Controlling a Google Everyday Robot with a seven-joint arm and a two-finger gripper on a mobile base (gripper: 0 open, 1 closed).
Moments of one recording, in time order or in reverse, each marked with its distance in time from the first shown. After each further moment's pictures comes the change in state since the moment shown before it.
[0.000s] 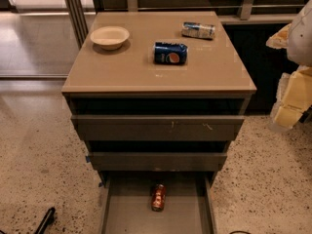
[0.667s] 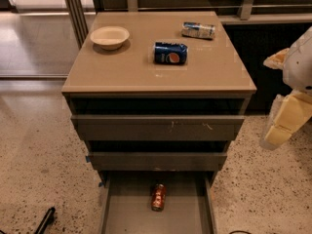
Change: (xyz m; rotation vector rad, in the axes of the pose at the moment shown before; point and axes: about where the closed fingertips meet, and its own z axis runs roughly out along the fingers) arm 0.006 0.016 0.034 -0.017 -0.077 0.055
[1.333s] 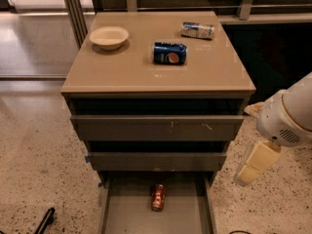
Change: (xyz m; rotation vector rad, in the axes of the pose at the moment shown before) arm 0.025 0.047 0.096 -0.120 -0.077 0.132
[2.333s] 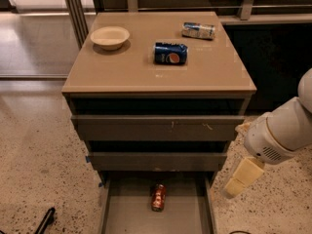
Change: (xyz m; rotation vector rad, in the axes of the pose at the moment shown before) arm 0.008 0.016 0.055 -0.073 -0.032 0.070
